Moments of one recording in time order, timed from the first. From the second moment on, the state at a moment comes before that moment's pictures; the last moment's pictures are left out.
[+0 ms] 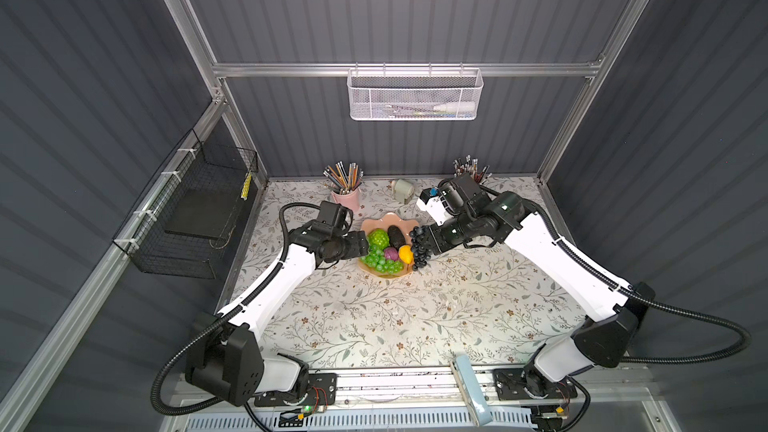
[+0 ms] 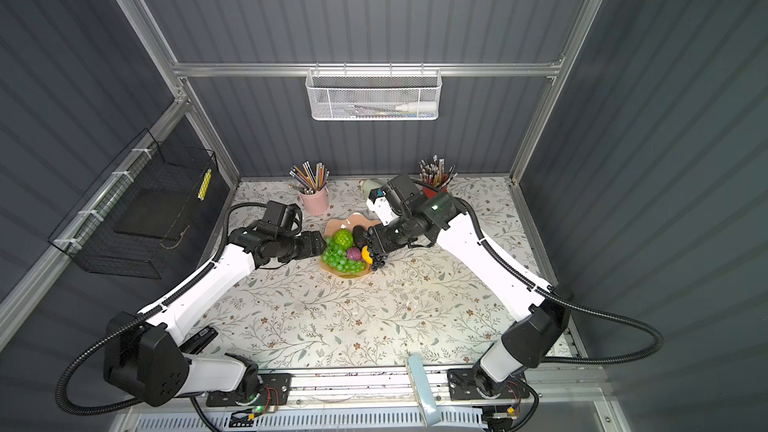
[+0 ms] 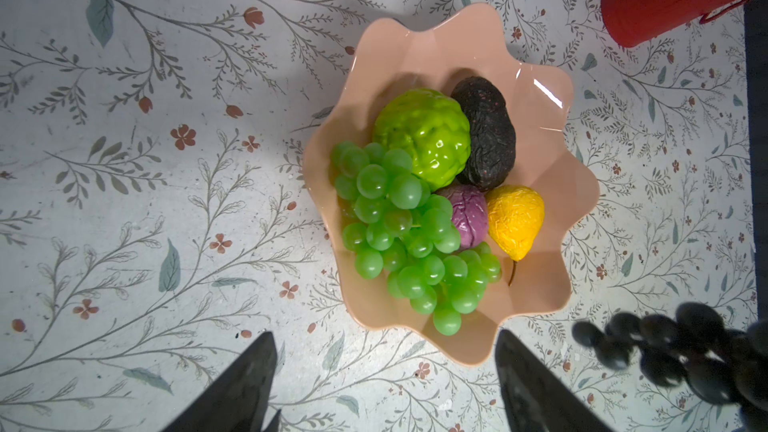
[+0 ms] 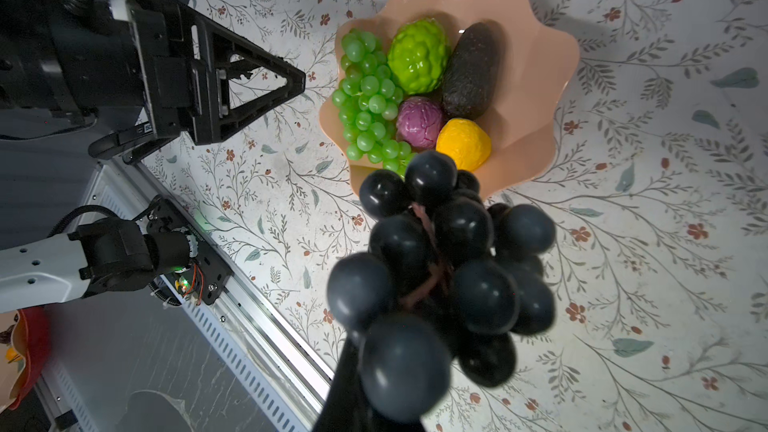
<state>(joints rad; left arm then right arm) -0.40 1.36 1.11 -0.71 0.09 -0.48 0.71 1.57 1.68 -1.10 -0.27 0.24</state>
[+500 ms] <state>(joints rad) -0.40 1.36 1.12 -0.71 0.08 -0.48 0.72 1.66 1.65 -0.99 -0.39 0.27</state>
